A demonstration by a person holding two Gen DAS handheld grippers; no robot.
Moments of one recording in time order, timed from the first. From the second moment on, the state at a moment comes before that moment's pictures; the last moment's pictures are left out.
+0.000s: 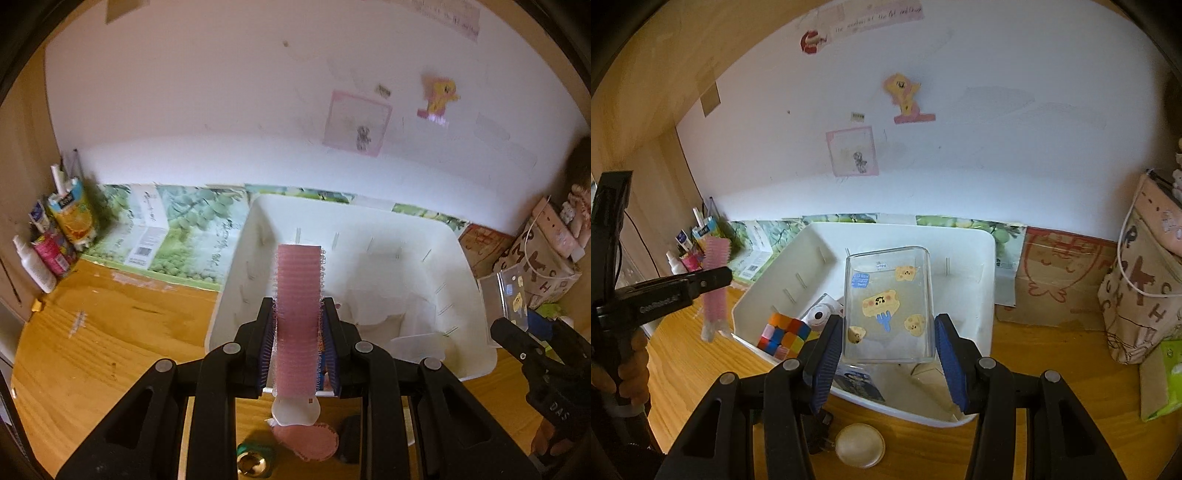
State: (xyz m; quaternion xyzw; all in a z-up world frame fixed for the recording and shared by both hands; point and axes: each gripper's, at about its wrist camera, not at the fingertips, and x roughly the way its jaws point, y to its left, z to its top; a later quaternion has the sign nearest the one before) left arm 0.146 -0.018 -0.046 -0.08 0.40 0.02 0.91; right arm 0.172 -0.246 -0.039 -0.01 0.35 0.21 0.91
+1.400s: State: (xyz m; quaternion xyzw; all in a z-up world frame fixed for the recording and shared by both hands) left arm 0.105 -0.035 -0.016 -0.09 0.35 0.04 0.93; right arm 0.154 -0.256 -0.018 0.02 0.32 0.23 0.92
